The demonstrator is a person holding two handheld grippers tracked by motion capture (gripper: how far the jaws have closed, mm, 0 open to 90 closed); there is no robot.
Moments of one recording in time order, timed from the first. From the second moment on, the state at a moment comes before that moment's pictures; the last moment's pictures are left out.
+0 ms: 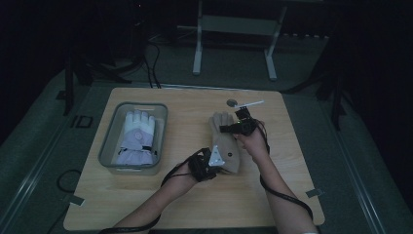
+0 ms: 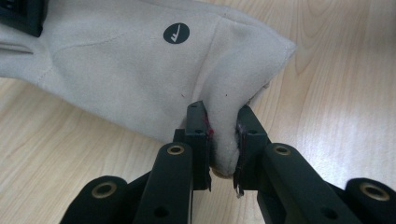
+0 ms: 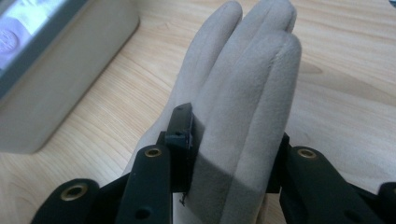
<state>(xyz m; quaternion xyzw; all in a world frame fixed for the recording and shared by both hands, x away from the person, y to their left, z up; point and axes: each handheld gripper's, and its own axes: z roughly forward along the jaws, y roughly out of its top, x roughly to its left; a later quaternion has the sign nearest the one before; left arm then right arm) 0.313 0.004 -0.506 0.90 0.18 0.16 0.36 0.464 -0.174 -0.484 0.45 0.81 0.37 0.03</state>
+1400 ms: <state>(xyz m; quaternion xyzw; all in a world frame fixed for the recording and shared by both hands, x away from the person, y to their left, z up) 0.293 0.139 -0.451 0.88 0.25 0.23 0.32 0.471 -0.027 -0.424 0.37 0.83 0.41 0.03</state>
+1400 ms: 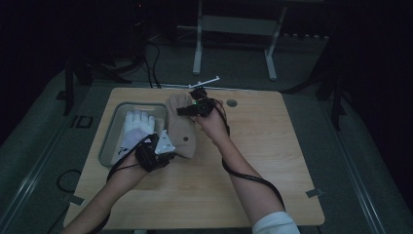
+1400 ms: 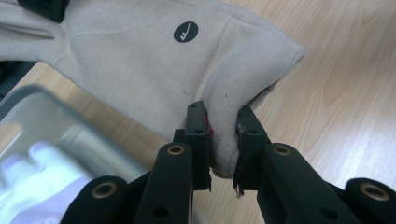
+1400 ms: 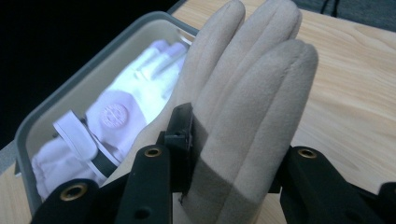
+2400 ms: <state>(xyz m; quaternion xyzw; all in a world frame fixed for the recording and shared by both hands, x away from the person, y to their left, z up) 0.288 0.243 -0.479 0.87 0.34 0.22 0.28 0.478 0.104 -0.450 0.31 0.87 0.38 0.01</state>
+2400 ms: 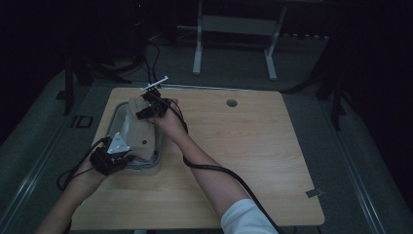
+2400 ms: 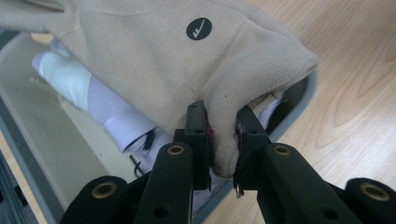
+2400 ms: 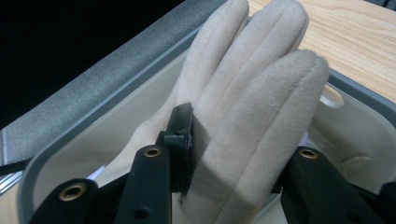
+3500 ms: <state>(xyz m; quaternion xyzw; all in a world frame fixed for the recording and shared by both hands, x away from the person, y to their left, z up) 0.287 0.250 -0.470 0.82 0.40 0.17 0.37 0.473 0.076 -0.456 0.27 0.89 0.37 0.01</state>
